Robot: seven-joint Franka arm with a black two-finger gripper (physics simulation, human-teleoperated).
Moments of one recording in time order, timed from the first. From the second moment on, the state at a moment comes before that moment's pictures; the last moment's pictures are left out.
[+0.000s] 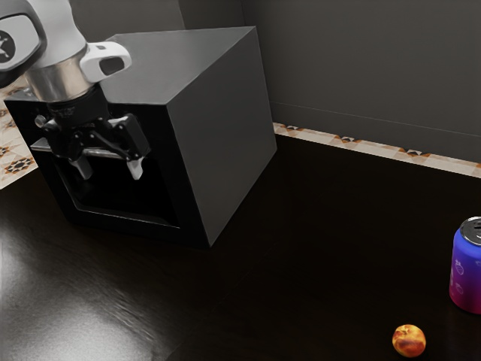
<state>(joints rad) 0.19 -0.23 -0.03 -1.62 0.02 1.46 -0.27</state>
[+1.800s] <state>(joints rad) 0.74 -0.21 -0.10 -2.02 -0.15 2.41 -0.91</state>
